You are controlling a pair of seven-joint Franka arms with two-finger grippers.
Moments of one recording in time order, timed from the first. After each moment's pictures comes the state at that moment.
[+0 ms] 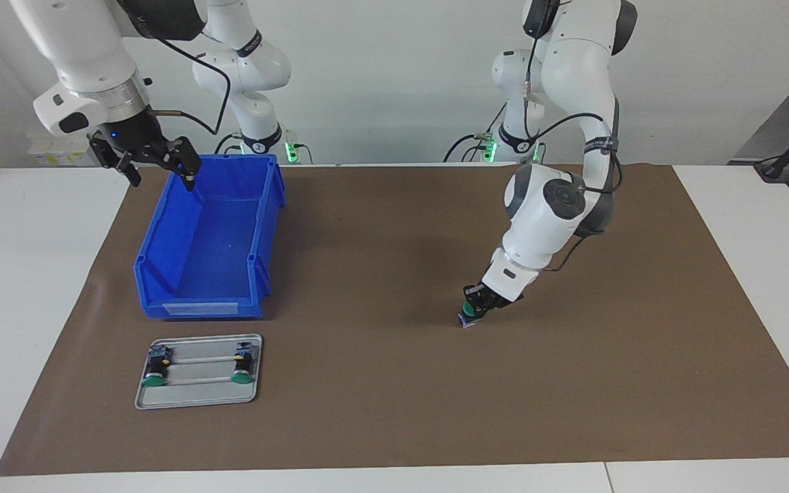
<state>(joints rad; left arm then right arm) -0.18 0.44 -0.22 -1.68 -0.12 2.25 -0.37 0.09 -0.02 -0.09 -1.59 -0.04 1.55 0.11</state>
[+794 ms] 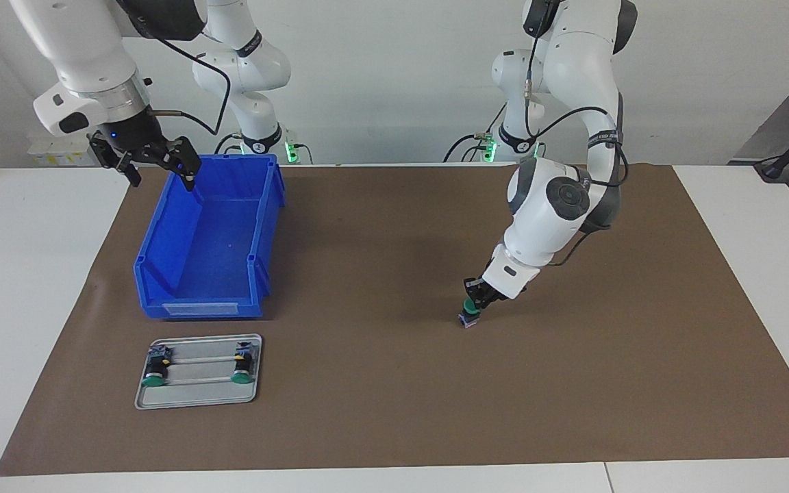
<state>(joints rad) -0.18 0.43 -0.22 -1.62 -0.12 2.10 -0.37 0.09 -0.02 -0.09 -1.59 -0.04 1.55 0.11</state>
